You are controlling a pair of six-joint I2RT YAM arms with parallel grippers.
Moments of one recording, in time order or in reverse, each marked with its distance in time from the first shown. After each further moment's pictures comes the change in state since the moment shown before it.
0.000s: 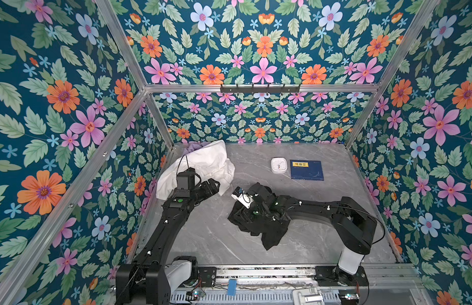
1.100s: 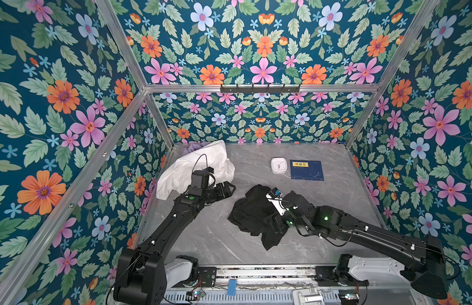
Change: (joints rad) left arm -0.214 0.100 0.004 0.056 0.093 0.018; right arm 0.055 -0.644 -0.248 -0.500 0.251 0.363
